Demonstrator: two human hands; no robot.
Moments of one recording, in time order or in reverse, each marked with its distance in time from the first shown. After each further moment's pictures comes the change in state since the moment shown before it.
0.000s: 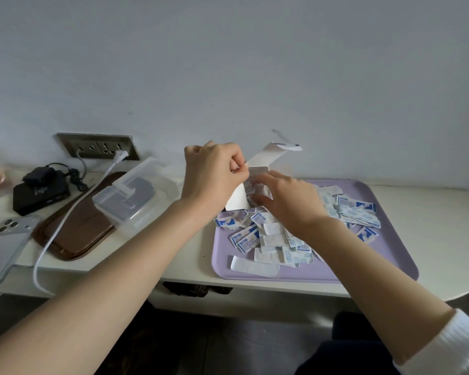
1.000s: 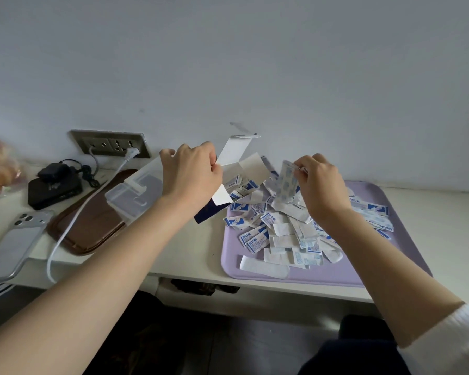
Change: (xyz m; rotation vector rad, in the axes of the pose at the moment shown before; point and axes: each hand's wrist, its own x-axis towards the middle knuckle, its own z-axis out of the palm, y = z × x) left_hand 0.002 -0.044 -0.013 0.342 -0.028 -0.121; right_hand 0.014 0.026 0.004 0.220 0.261 0.272
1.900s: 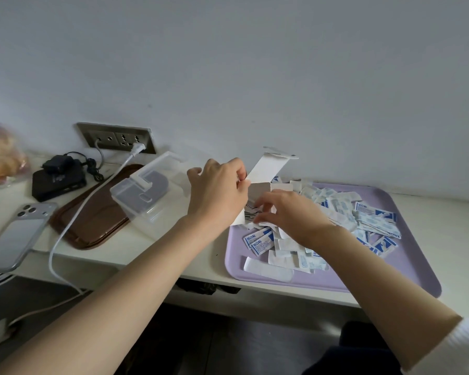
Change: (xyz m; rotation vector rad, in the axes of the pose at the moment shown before) left_hand -0.026 0.023 0.007 -0.216 -0.116 -0.020; right_hand -0.021 -0.031 0.019 -0.069 -0.549 -0.221
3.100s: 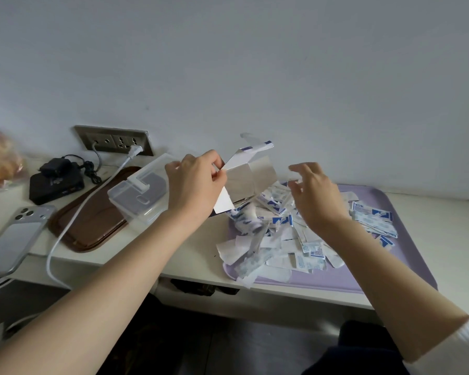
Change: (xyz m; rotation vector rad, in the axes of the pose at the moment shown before) left_hand 0.011 -0.023 -0.008 0.000 0.145 -0.029; right_hand 0.002 0.025 -0.015 0.057 0.413 0.194
